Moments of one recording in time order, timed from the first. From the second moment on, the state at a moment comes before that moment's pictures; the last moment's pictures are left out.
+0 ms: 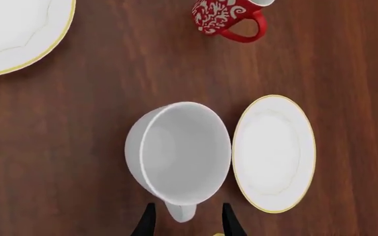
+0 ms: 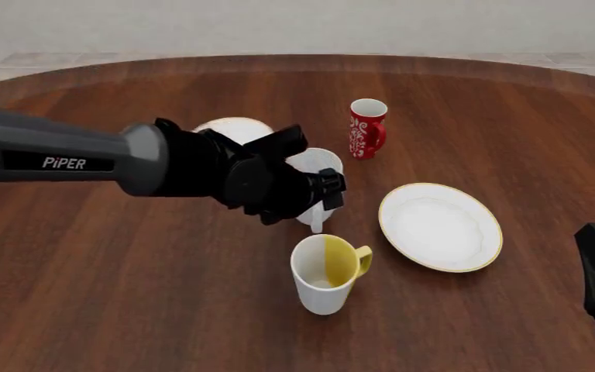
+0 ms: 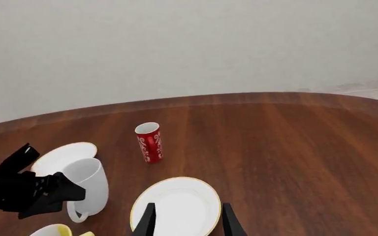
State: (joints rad) left arm -0.74 1.88 -1.16 0.20 -0.74; right arm 0.02 0.01 0.00 -0.01 0.12
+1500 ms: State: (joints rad) left arm -0.73 1.89 -1.19 0.21 -0.67; right arm 0.01 0.01 0.00 -0.01 0.13
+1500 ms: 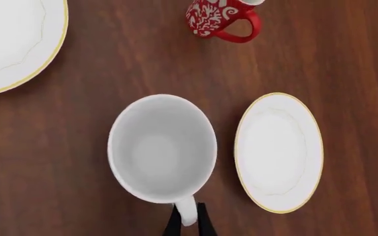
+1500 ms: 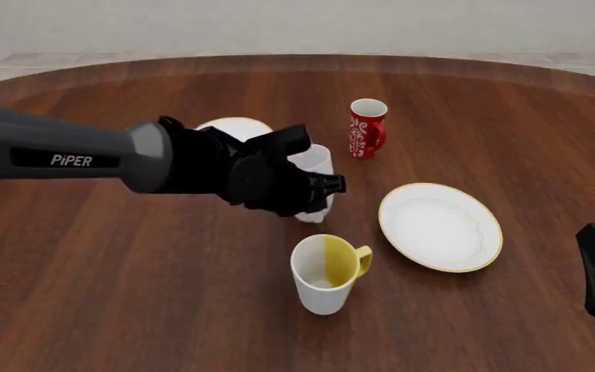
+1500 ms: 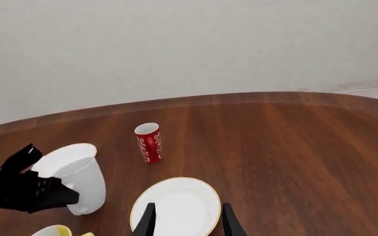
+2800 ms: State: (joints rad) left arm -0.65 1.68 -1.26 0.29 -0.35; right arm 0.02 0.02 0.00 -0.01 0.11
